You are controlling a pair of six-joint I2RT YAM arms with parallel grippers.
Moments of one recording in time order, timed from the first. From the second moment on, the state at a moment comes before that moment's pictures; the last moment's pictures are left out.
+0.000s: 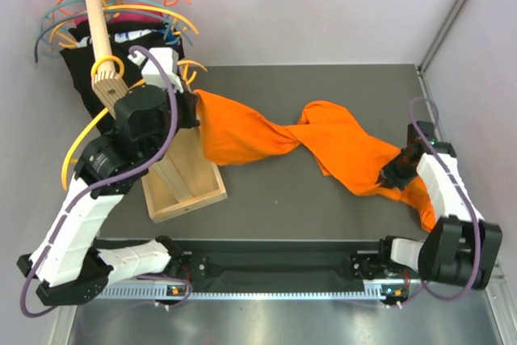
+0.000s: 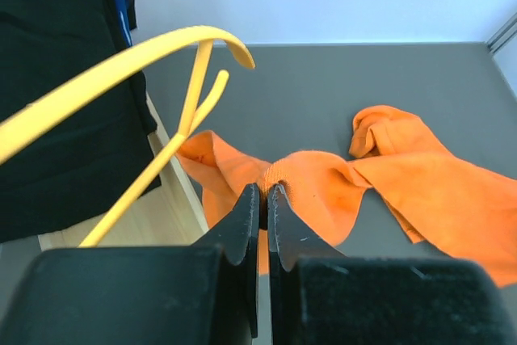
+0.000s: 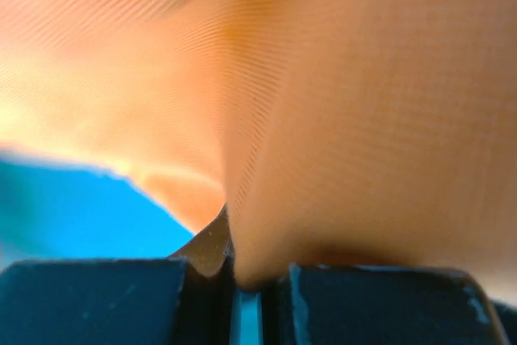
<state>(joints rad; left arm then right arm) -0.73 1.10 1.69 -0.84 -0.54 -0.28 -0.17 1.23 0.84 -0.93 -0.07 0.75</state>
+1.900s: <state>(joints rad) -0.74 0.74 1.15 -1.09 0.18 -0.58 0.67 1.85 1.52 -0.82 -0.31 1.13</state>
